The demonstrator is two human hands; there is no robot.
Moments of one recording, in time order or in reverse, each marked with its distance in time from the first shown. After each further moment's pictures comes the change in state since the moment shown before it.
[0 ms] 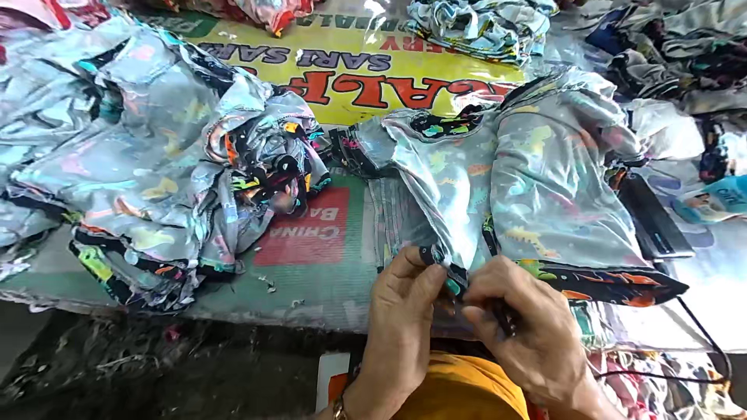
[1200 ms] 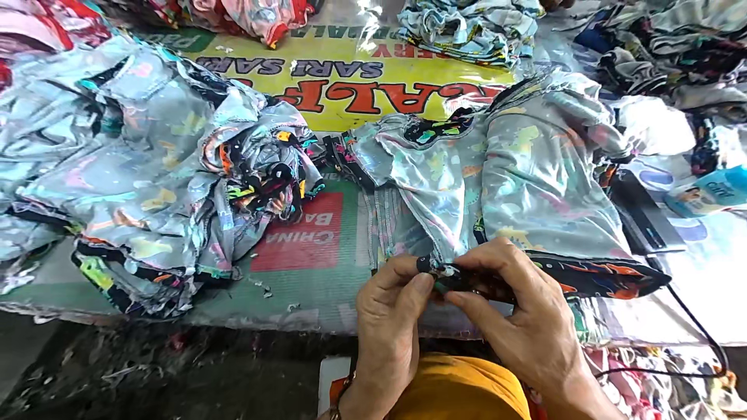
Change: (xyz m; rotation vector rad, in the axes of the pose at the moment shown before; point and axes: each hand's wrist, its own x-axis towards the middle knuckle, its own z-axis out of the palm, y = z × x) left_hand -0.002 -0.003 -0.006 0.142 -0.059 0.205; right_hand 0.007 -0.007 0.000 -0.019 0.088 0.131
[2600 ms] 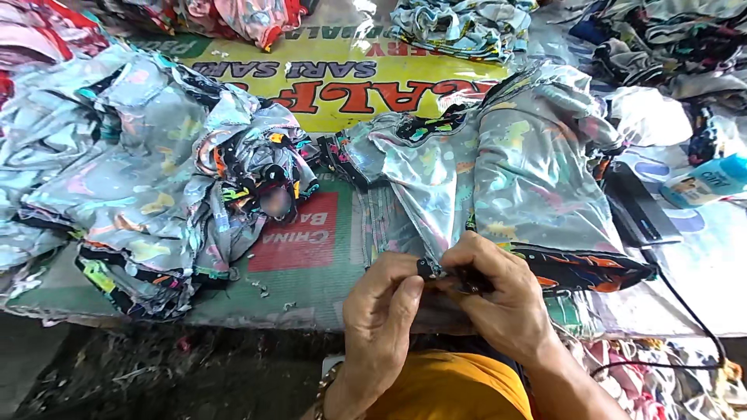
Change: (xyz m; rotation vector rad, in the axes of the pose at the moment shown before) left_hand 0.007 0.007 -0.011 0.502 -0.182 0.257; right_hand 0.004 0.017 0.006 0.199 -0.040 -0.036
